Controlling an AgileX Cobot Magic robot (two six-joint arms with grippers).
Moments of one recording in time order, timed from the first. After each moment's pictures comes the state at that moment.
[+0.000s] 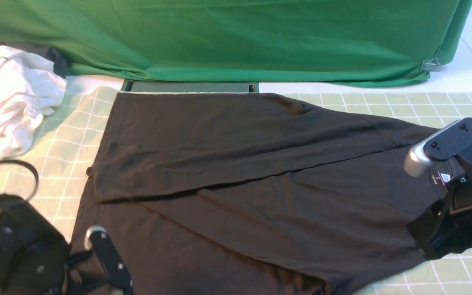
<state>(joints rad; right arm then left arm) 0.30 1.20 -0.80 0.28 0.69 -0.46 -0.44 1.40 -0.59 0.17 0.84 0.33</state>
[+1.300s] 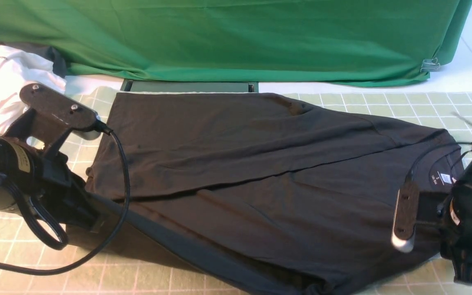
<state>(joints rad) 0.30 1.68 -0.80 -0.54 0.64 -0.49 -0.29 1.18 -0.85 0.10 0.75 0.13</state>
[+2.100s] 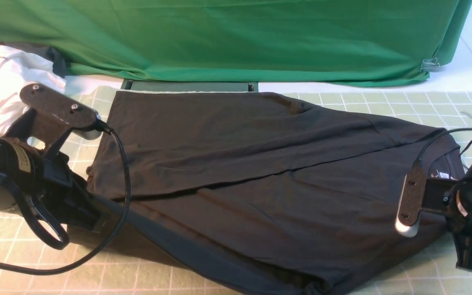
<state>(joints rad) 0.30 1.60 -0.81 -0.61 0.64 -0.39 -0.29 1.17 -0.85 0.08 0.75 0.13</state>
